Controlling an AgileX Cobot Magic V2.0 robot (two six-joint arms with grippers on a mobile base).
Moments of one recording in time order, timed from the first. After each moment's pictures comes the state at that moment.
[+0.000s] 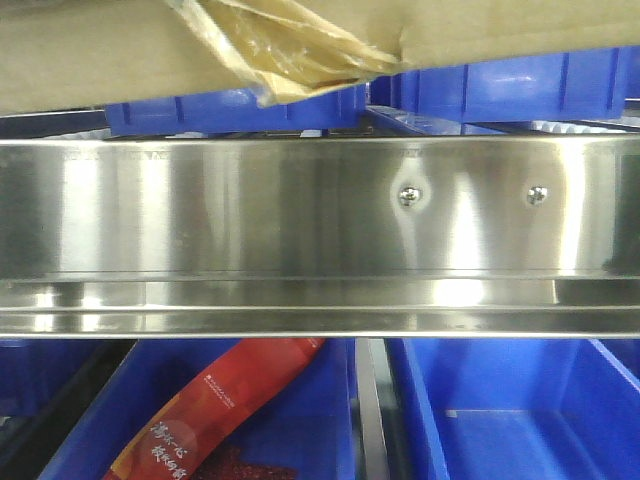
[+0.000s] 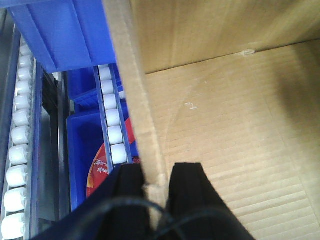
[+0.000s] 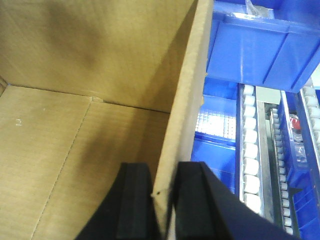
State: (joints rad) left arm -0.55 1.36 -1.80 0.27 1.25 -0.36; right arm 0.56 1.28 -1.82 -0.21 1.23 0.21
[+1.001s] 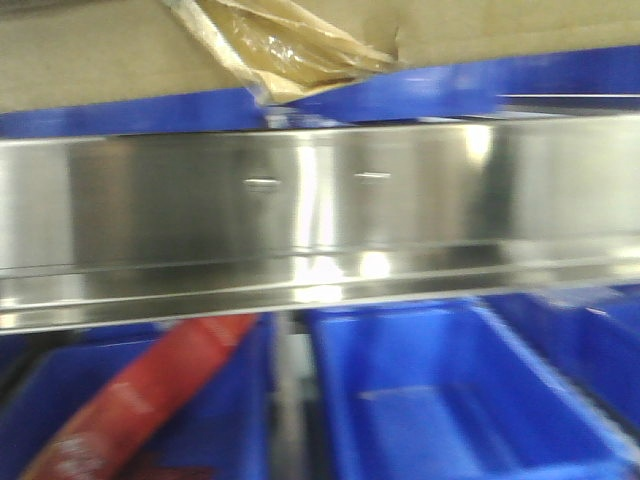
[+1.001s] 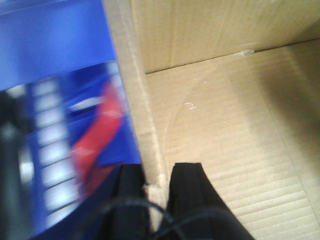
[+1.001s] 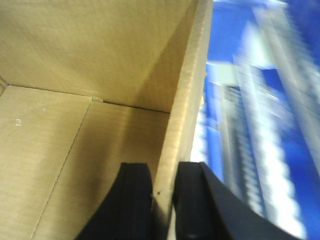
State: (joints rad) left arm -0.55 1.36 -1.80 0.27 1.25 -0.36; right arm 0.56 1.28 -1.82 -0.21 1.22 0.21
